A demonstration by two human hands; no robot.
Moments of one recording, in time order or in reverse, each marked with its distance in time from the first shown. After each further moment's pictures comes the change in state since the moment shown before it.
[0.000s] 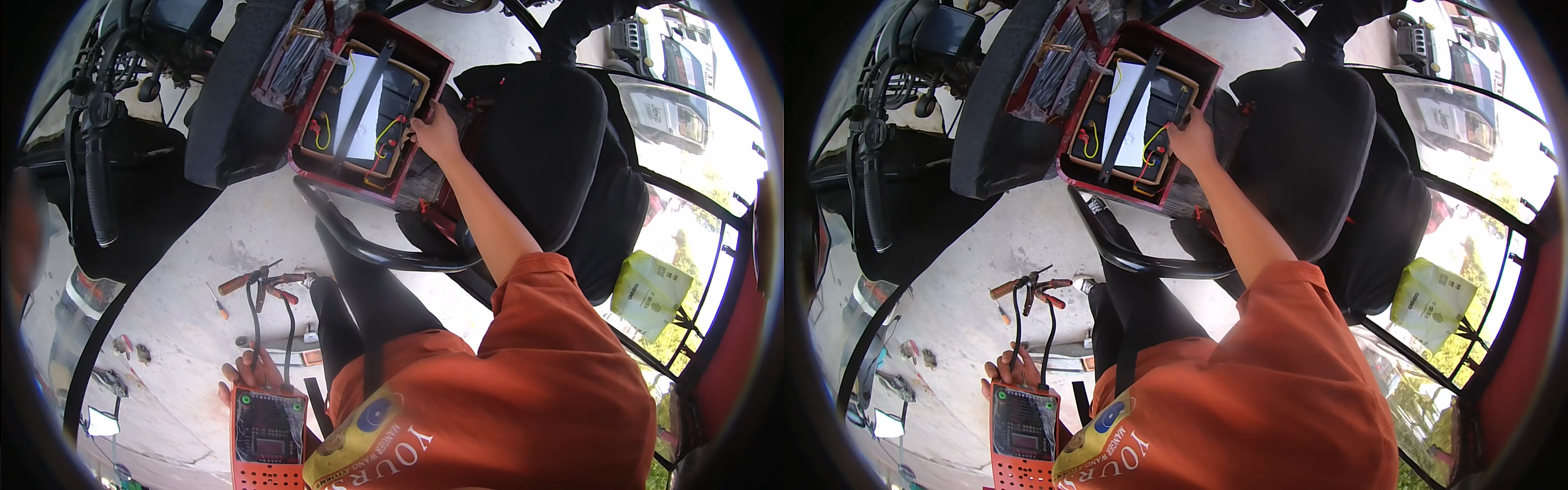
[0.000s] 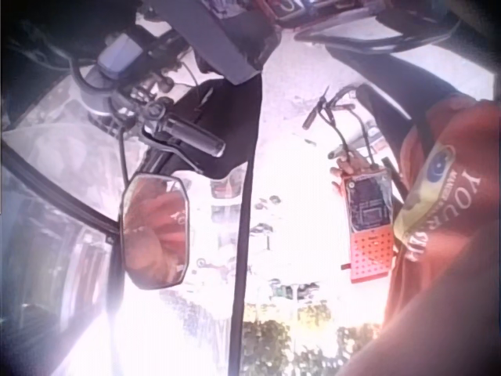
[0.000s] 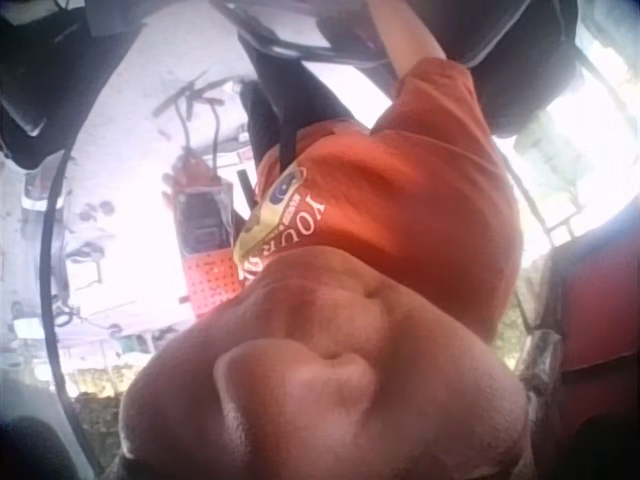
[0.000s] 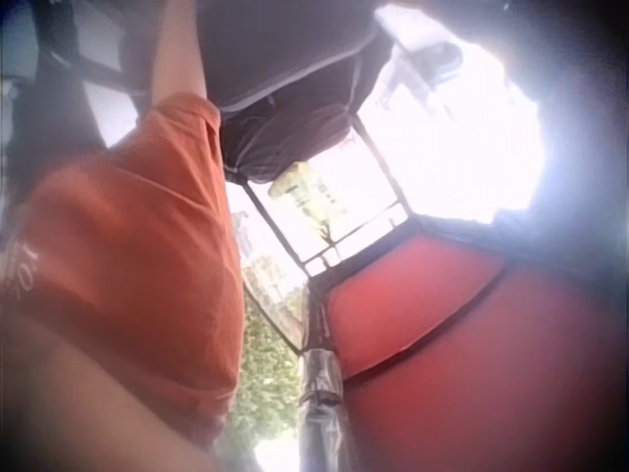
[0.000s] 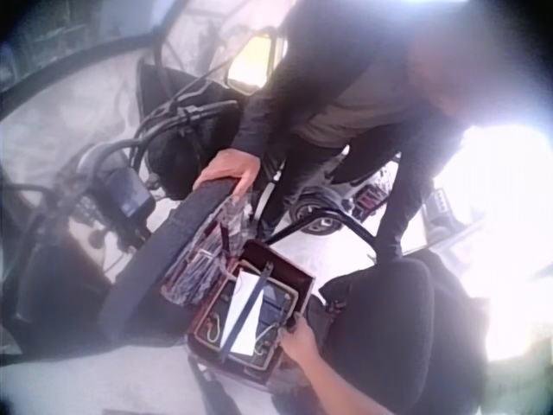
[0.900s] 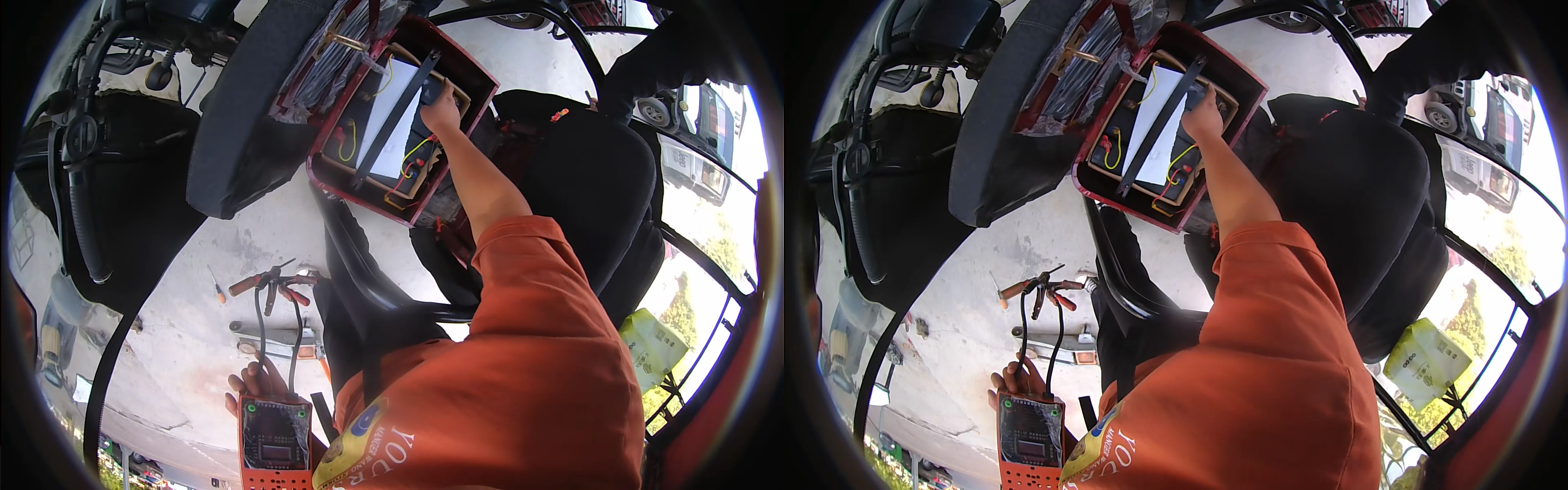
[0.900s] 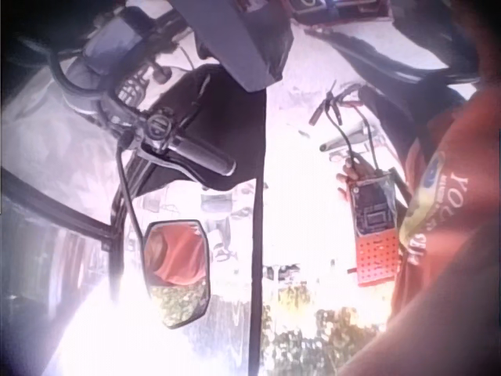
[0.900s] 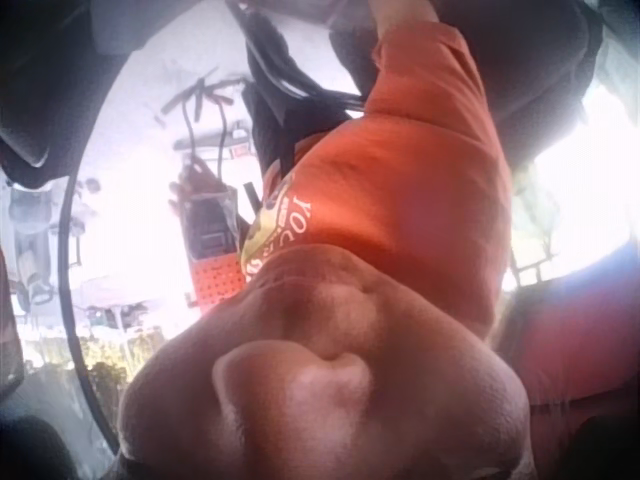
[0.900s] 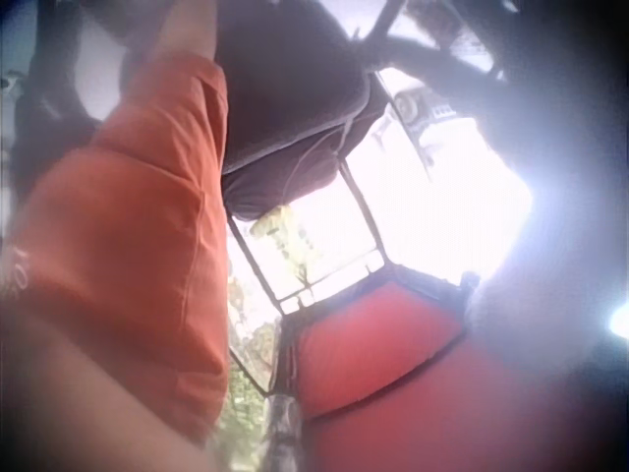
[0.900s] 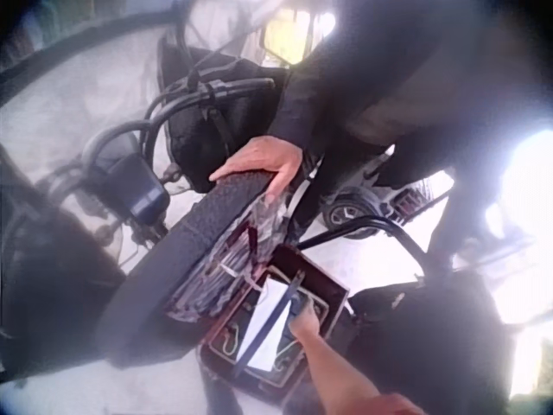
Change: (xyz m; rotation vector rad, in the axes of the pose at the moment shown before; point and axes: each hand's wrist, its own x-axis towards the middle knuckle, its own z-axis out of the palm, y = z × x) left_hand -0.012 -0.021 -0.032 -0.041 -0.075 -0.003; right_hand 0.130 0.013 0.081 -0.431 -0.089 0.087
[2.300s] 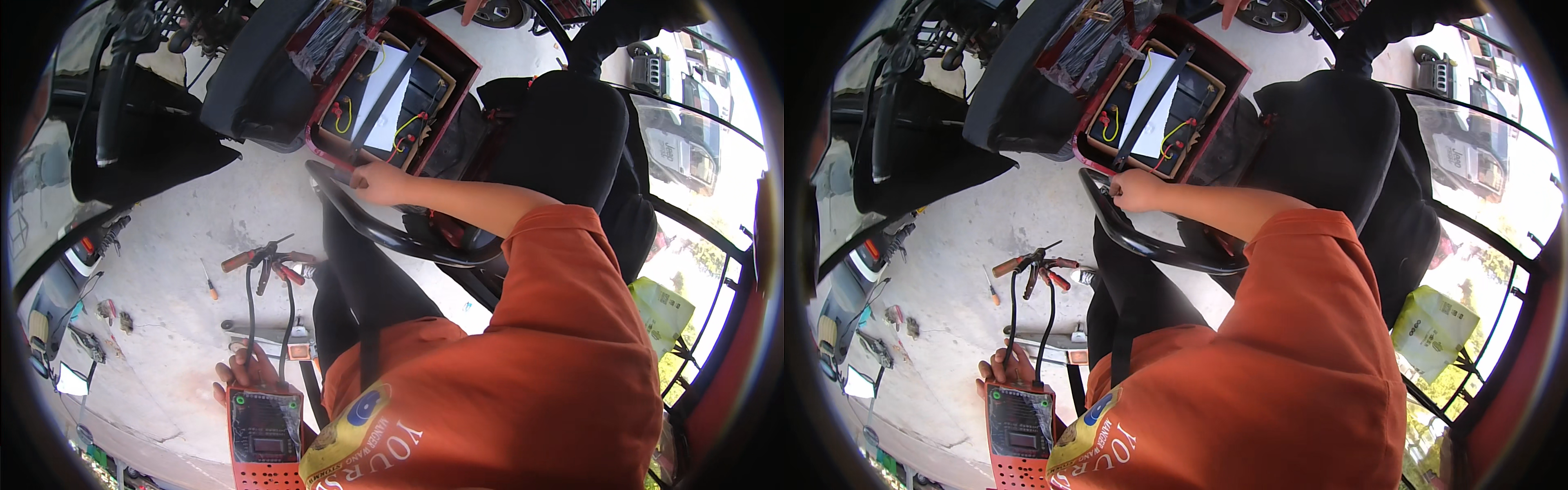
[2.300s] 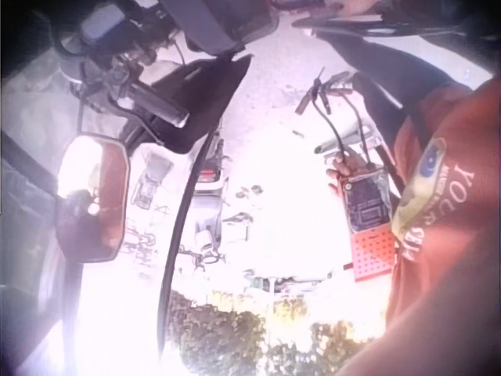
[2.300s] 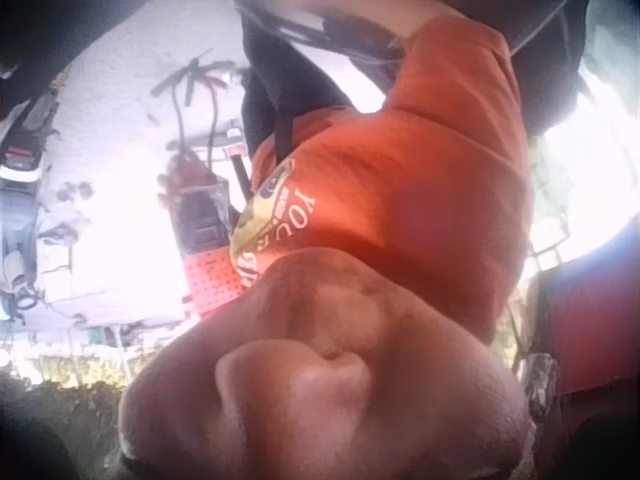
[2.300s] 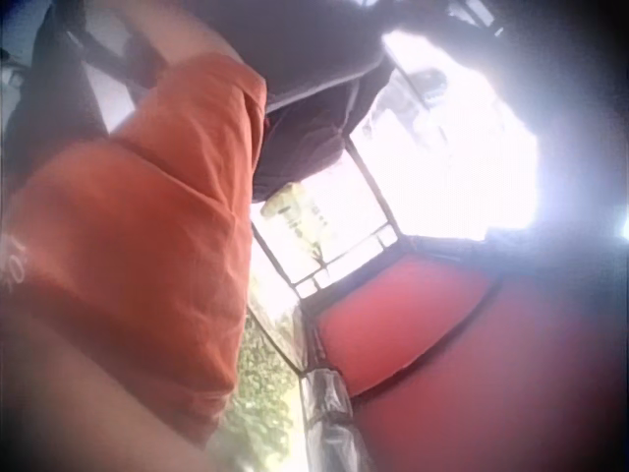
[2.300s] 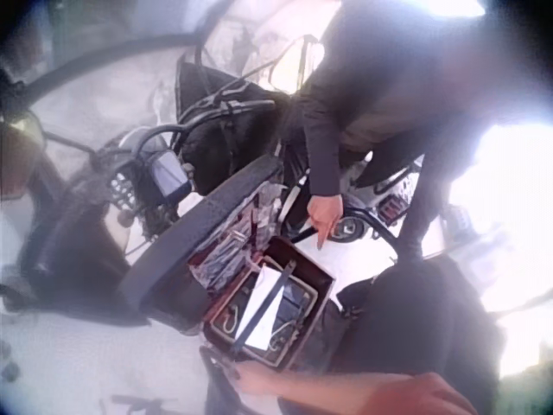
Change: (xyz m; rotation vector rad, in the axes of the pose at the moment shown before) left_hand -0.033 0.011 0.004 0.094 0.309 0.152; right_hand -0.237 -0.037 -0.001 -0.025 -0.724 -0.644
